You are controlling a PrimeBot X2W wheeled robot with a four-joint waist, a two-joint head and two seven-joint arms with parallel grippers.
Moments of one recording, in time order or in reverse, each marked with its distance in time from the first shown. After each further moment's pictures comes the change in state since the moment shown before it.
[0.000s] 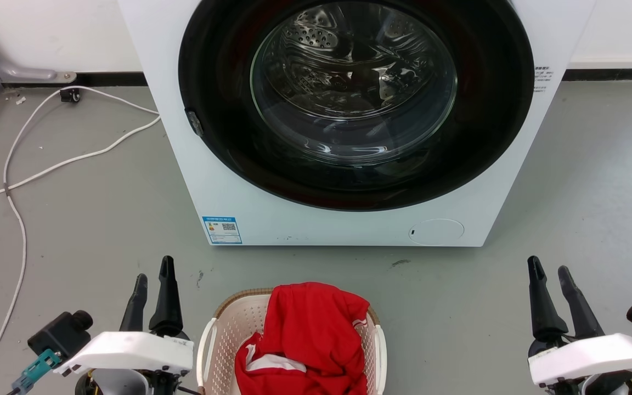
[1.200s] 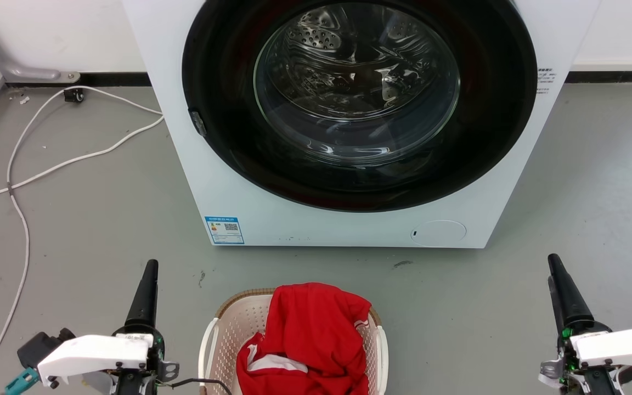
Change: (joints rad) left arm -0.037 -0.001 0.080 0.110 -0.604 -0.096 0.132; right arm -0.060 0.000 -0.061 0.116 0.718 0.000 0.131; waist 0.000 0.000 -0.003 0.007
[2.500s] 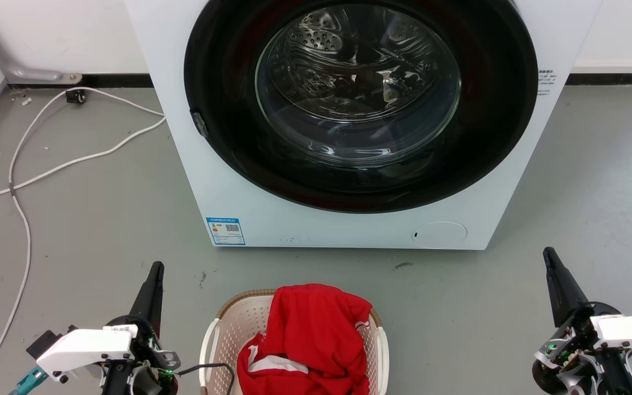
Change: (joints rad) left arm -0.043 0.005 0.009 0.040 -0.229 -0.013 0.074; right arm -0.065 -0.004 -0.010 0.046 0.287 0.000 0.074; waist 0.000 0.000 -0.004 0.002
